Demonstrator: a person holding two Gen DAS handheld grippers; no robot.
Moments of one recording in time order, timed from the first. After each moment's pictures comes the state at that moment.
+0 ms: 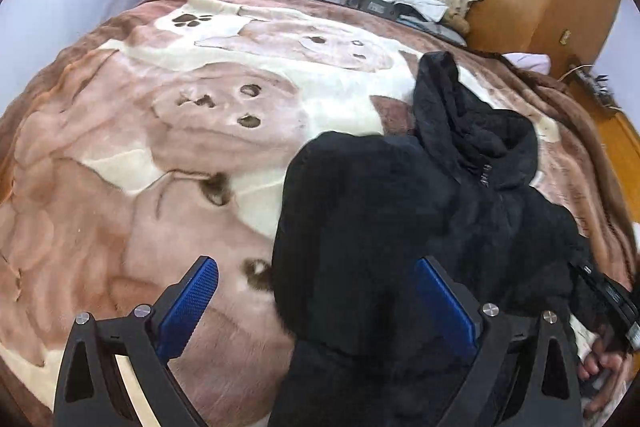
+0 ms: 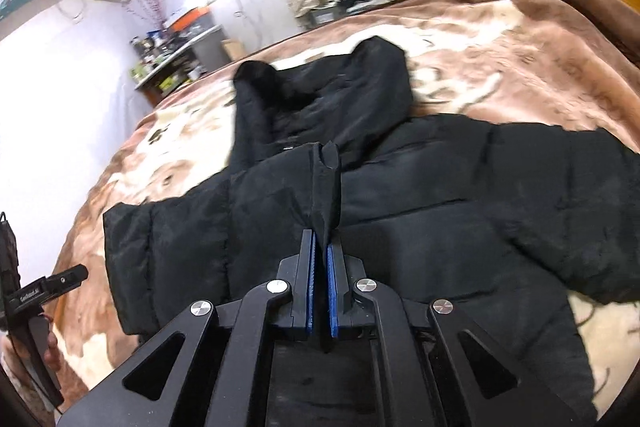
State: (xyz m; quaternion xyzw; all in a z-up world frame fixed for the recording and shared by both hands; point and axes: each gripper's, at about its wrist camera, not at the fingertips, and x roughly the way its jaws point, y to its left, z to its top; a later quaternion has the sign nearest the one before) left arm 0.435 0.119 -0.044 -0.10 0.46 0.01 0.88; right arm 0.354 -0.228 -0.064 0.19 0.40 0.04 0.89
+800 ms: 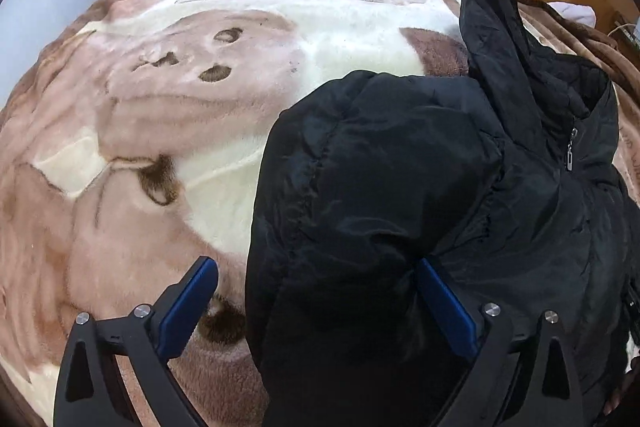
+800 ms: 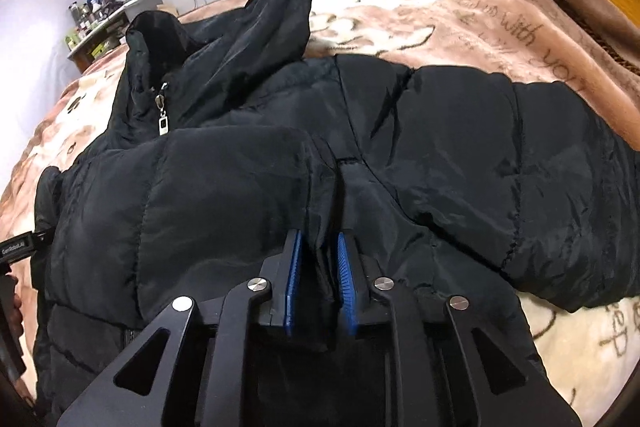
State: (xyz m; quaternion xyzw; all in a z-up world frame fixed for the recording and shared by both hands) left arm 0.507 0.087 -0.129 -0.06 0.54 0.06 0.84; right arm 0.360 -0.260 -0.114 0.11 0.47 -0.07 0.87
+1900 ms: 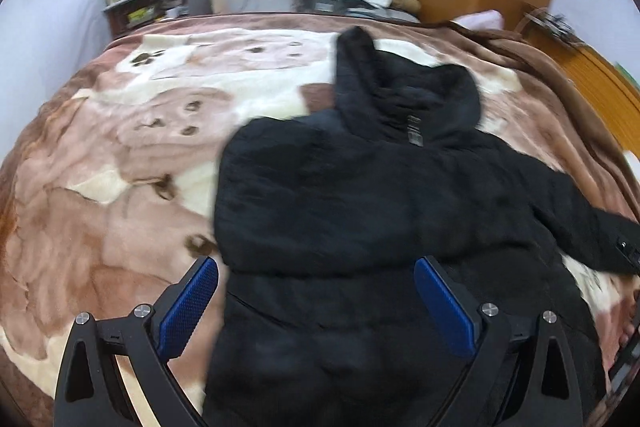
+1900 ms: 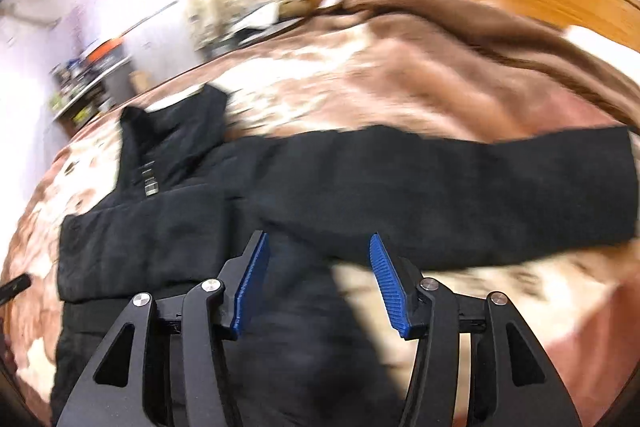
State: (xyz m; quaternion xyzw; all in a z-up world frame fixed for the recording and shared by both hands) left arm 0.363 0.016 -0.026 -0.02 0.44 -0.05 0.89; right arm 0.215 -0.371 -0.029 0.16 0.37 -0.16 0.90
